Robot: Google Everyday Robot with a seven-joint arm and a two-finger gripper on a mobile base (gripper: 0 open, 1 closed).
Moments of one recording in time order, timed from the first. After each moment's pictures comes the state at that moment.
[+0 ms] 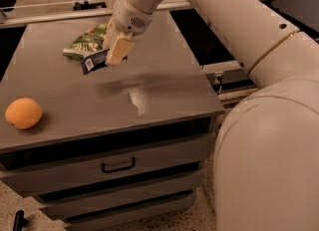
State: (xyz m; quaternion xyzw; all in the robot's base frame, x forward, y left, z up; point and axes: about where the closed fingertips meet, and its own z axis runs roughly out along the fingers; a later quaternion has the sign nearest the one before) arm 0.633 0.117 0.920 -0.78 0.55 0.15 0.25
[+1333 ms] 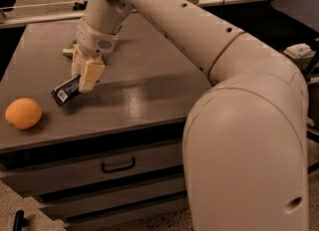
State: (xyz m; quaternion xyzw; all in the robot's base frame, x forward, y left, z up) arm 0.582 0.196 0.873 -0.86 0.44 0.19 0.18
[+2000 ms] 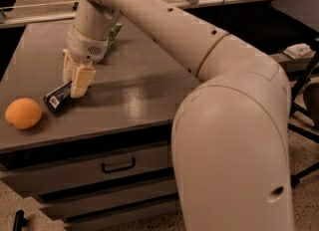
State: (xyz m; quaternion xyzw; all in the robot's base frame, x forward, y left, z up) arm 0.577 0.221 0.857 -0.86 0.43 0.20 0.17
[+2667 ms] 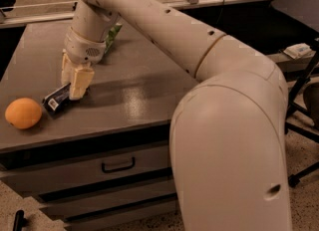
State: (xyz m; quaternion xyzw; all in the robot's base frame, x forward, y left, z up) arm 0.577 0.226 0.853 -0.86 0.43 0.21 0.18
